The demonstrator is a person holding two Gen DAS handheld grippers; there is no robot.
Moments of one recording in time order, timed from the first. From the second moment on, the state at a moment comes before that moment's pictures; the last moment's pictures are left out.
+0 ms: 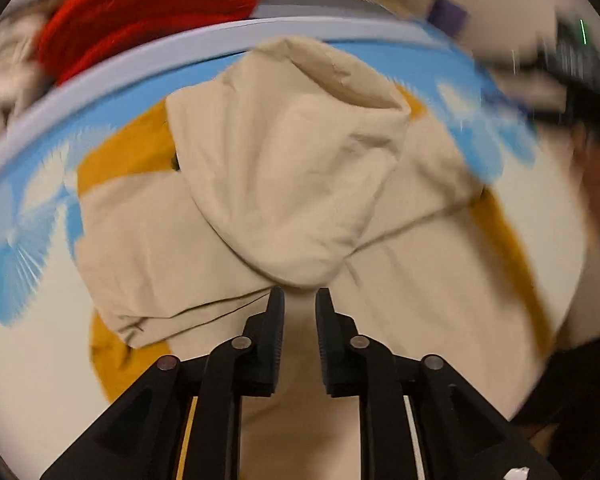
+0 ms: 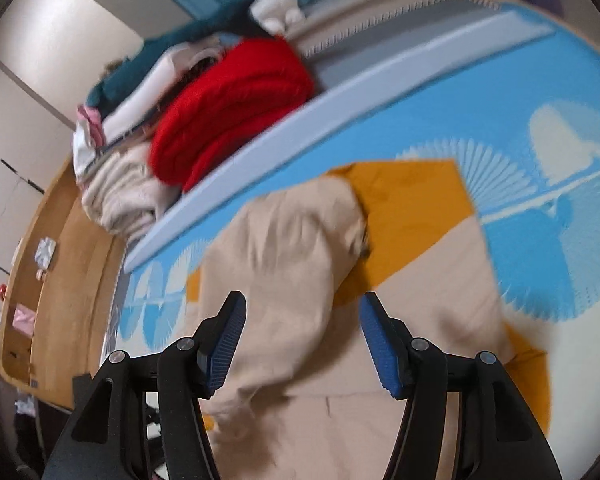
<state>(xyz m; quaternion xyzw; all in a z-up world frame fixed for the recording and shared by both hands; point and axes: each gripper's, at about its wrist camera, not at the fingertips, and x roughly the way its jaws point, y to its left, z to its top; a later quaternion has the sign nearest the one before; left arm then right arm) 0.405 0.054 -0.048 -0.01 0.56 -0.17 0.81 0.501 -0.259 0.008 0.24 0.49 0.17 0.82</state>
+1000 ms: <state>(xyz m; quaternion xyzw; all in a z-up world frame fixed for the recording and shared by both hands) 0.451 0.054 -0.137 -0.13 0.66 -0.06 0.74 0.512 -0.223 -0.109 0.27 0.61 0.09 0.73</state>
